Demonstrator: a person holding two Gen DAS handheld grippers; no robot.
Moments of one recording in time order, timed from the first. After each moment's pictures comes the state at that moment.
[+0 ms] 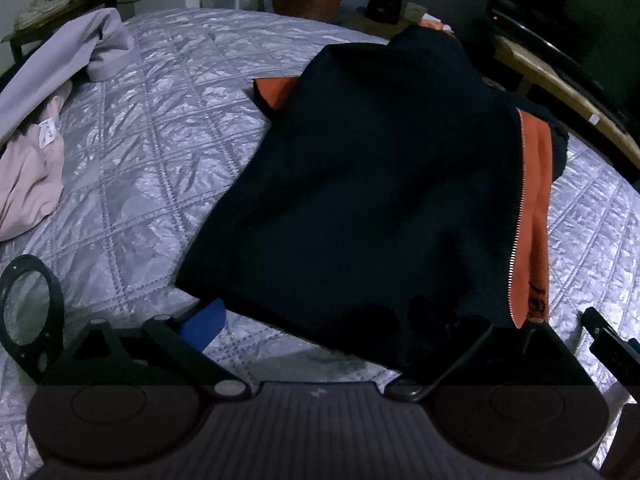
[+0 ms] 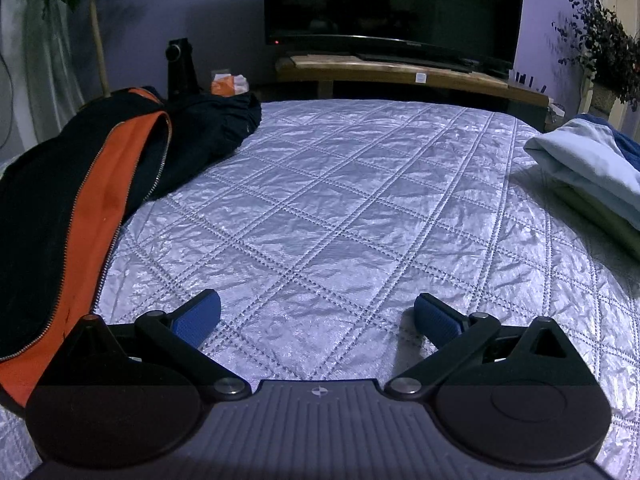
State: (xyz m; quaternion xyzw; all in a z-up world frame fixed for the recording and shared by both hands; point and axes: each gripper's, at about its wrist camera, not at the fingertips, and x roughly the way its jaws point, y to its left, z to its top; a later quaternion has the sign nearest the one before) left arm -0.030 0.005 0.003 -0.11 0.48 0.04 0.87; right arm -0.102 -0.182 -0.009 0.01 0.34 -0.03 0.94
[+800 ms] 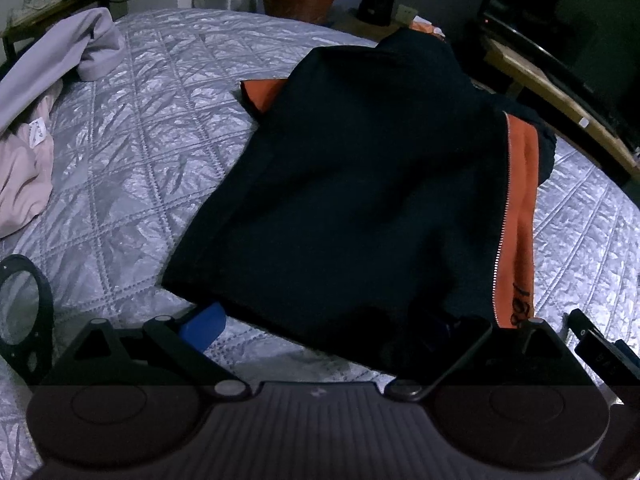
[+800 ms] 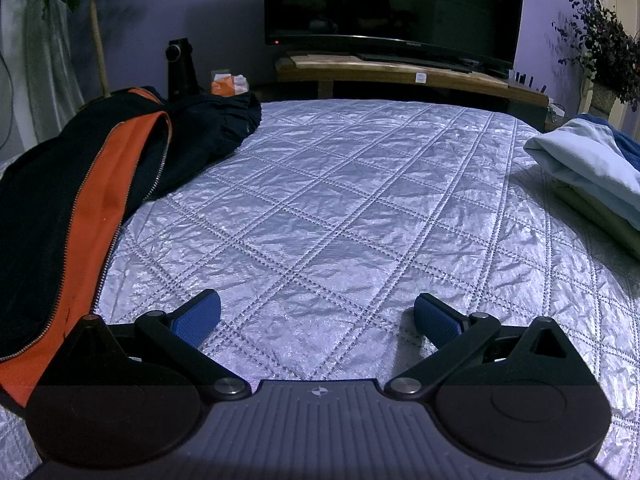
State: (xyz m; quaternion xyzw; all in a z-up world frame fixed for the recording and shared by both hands) left arm 0.006 -0.031 -0.004 -0.12 0.48 0.04 0.87; right arm -0.102 -0.182 -0.008 0.01 0.34 -0.03 0.94
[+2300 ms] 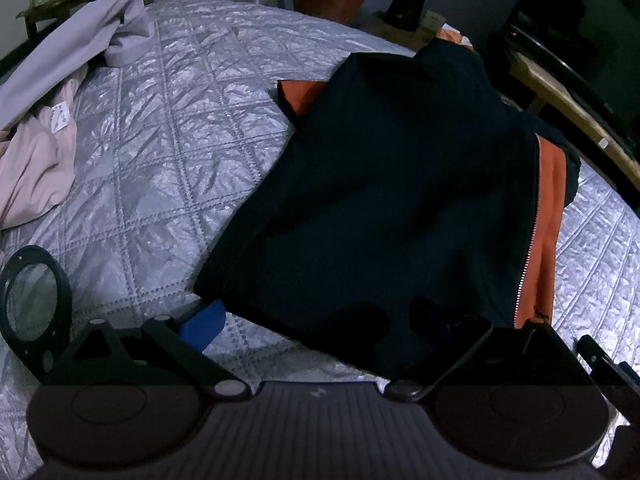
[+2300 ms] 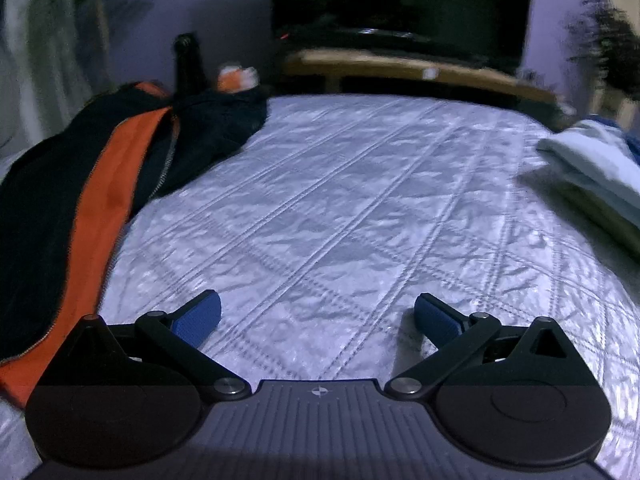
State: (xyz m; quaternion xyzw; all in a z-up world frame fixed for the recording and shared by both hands) left arm 0.003 0.036 0.000 -0.14 0.48 0.05 0.86; right arm -0.094 -0.185 -0.003 0.01 0.37 0.00 0.93
